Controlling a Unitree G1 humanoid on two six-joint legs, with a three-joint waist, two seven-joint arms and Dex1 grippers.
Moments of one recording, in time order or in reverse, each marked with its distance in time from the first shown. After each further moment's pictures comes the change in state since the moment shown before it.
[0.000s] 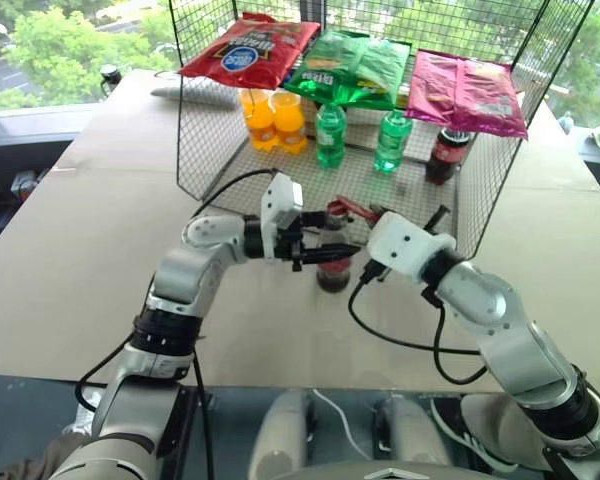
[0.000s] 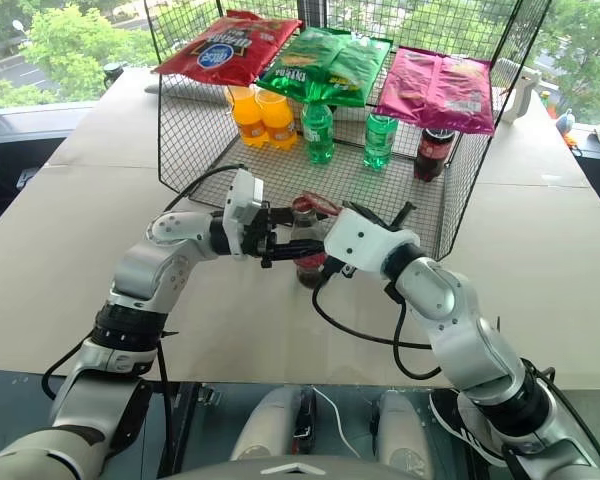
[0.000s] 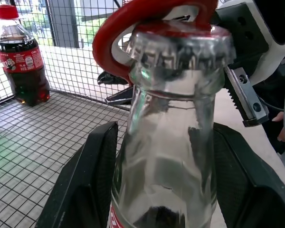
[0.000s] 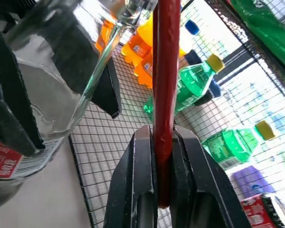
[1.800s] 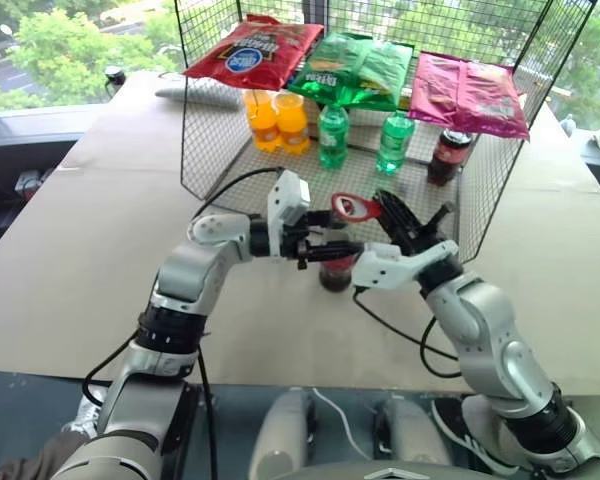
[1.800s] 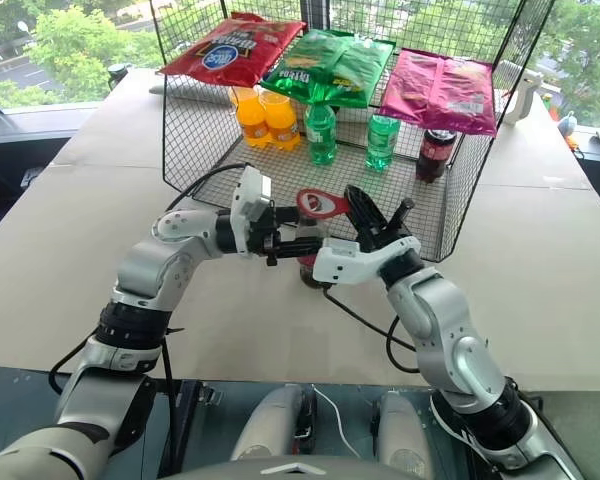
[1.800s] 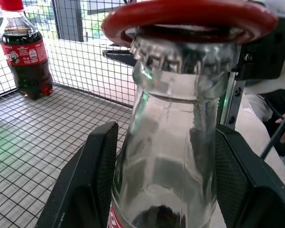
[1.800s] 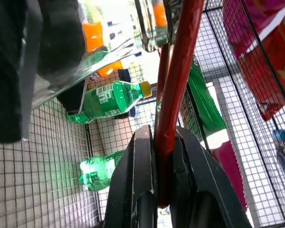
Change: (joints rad) left arm -0.017 -0.023 -0.006 -0.017 0.024 0.060 0.029; right arm 0.102 0.045 -0.012 0.107 -0.626 -0.392 -0.017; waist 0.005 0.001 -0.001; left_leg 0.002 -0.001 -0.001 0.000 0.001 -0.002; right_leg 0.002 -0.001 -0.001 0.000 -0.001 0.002
